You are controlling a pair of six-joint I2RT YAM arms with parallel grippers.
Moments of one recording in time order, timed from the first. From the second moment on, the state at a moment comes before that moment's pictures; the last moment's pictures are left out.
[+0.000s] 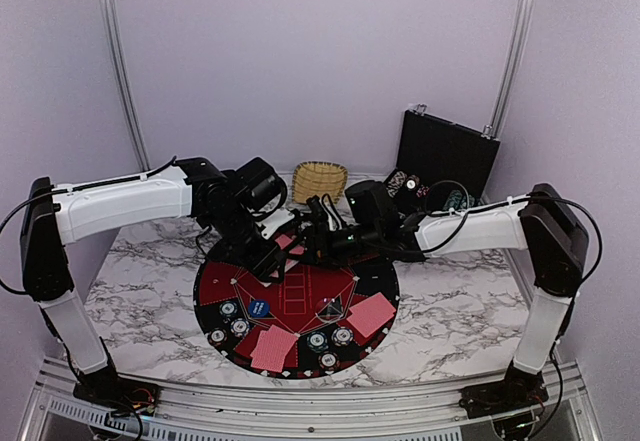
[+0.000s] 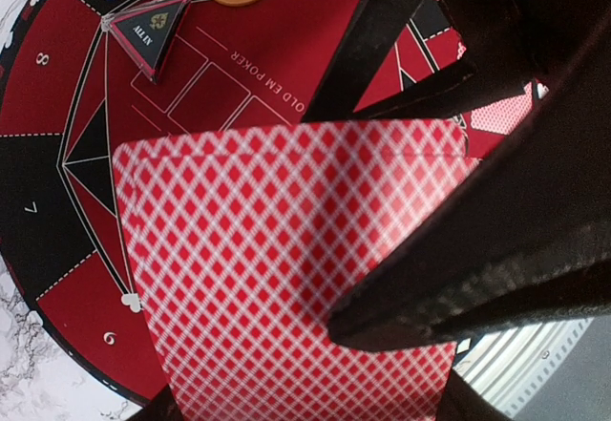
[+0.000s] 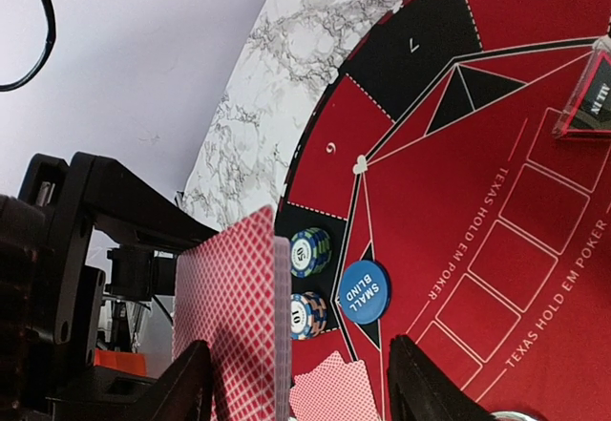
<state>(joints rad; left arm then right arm) -0.86 1.75 1.49 -0.97 0.09 -0.08 0.83 1.85 1.17 0.16 -0.56 0.76</state>
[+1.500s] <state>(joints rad) -0.86 1.75 1.49 -0.97 0.09 -0.08 0.79 1.80 1.16 0.15 -0.53 0.77</state>
